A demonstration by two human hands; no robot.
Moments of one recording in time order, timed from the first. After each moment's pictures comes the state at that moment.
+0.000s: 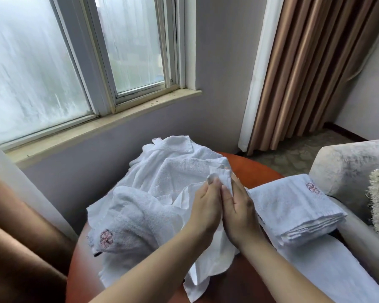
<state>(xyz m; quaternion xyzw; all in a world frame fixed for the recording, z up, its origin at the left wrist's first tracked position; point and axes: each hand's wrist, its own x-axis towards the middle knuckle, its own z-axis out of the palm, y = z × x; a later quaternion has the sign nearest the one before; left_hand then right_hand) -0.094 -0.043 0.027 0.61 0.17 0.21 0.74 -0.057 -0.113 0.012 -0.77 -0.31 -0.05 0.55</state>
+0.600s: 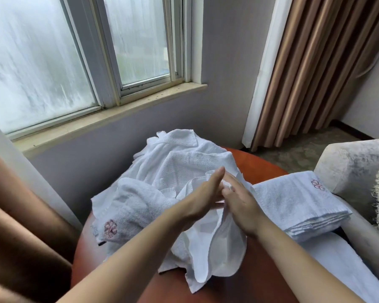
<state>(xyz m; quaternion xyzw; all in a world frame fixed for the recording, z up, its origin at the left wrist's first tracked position) -0.107 -0.007 0.039 0.73 0.09 -0.04 0.68 -0.037 -0.117 0.008 -0.76 -0.35 0.15 0.53</state>
